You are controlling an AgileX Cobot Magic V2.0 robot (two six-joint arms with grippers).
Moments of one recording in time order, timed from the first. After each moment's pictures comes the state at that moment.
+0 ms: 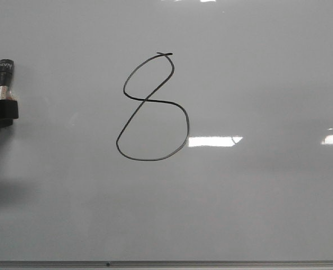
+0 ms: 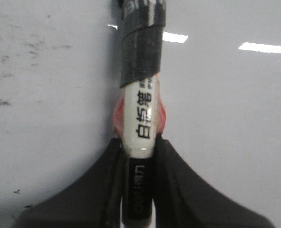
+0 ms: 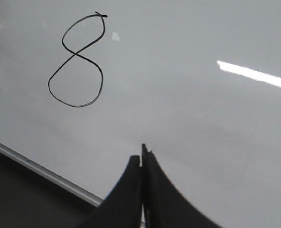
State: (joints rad) left arm -0.22 1.59 -0.40 0.02 -0.74 -0.23; right arm 0.24 0.33 -0.32 0.40 0.40 -0.46
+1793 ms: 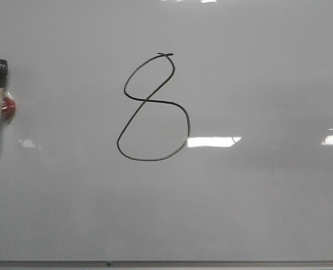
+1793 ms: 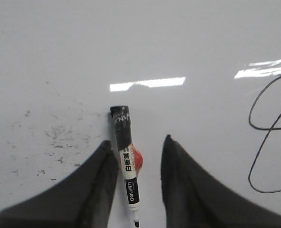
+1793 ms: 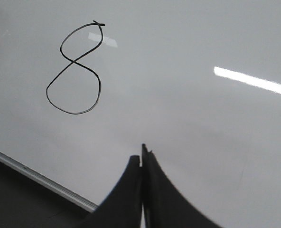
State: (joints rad) left arm -0.22 0.65 -0.33 0.03 -0.08 -0.03; right arm 0.24 0.33 -0.32 0.40 0.38 -0.46
